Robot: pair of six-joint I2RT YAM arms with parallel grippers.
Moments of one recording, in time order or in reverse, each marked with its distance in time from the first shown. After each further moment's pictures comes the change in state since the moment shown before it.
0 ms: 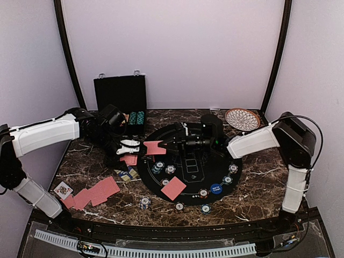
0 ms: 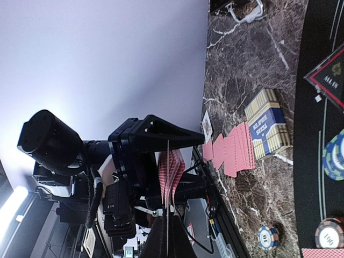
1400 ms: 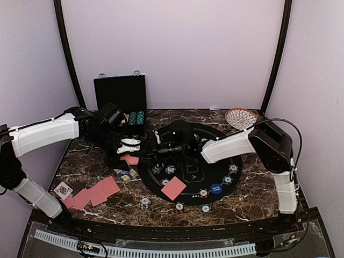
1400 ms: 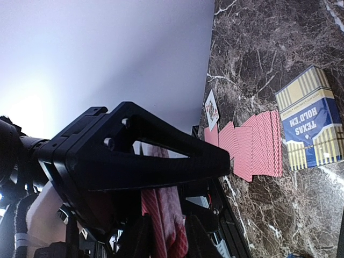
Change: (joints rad) left arm -0.002 -0.003 0.010 0.006 0.037 0.010; right arm 0.159 0.216 0.299 -0.109 0.040 -0.025
